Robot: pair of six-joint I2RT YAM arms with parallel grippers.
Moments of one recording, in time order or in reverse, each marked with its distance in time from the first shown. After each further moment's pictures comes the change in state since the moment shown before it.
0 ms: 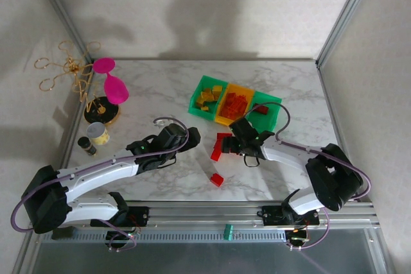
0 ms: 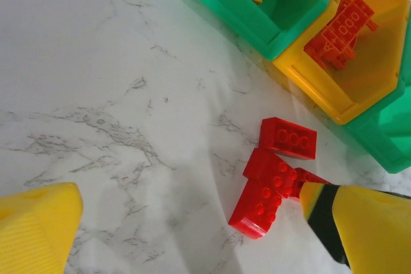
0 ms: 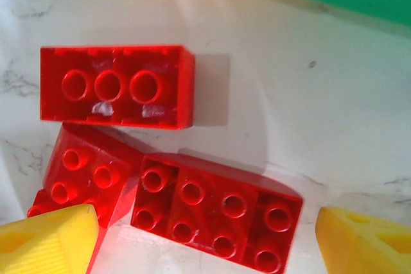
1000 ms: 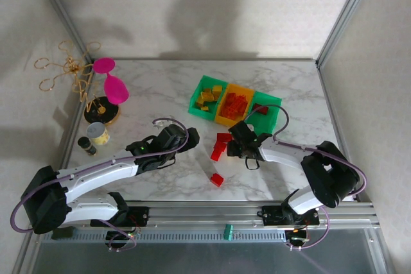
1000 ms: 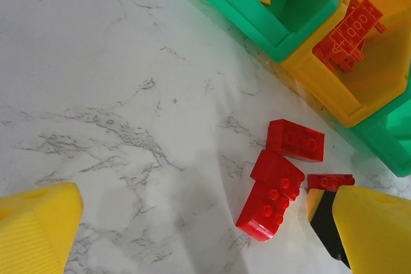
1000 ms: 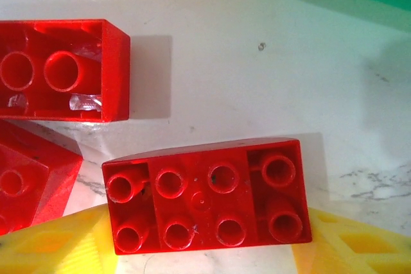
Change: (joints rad) left arm 0.000 -0.004 -0.007 -0.006 -0.015 -0.003; right arm 0.002 0.031 -0.028 -0.005 0.092 -0.014
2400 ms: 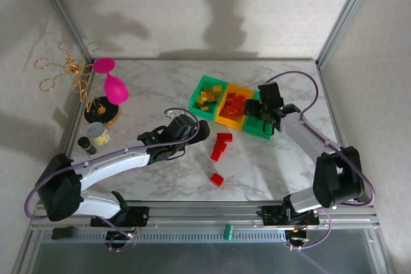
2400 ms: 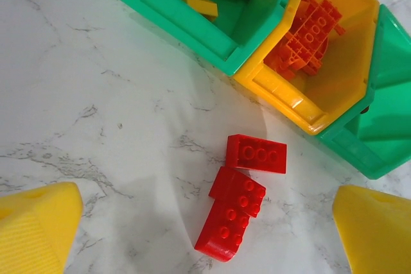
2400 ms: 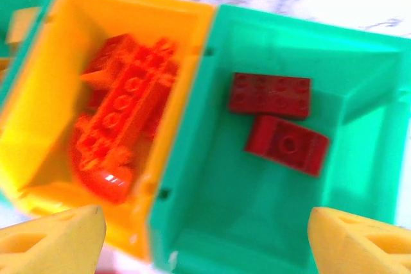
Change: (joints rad) left arm 0.000 0.135 0.143 0.029 0.026 0.064; right arm -0.329 -0.056 0.315 -0.074 -0.045 -0.283
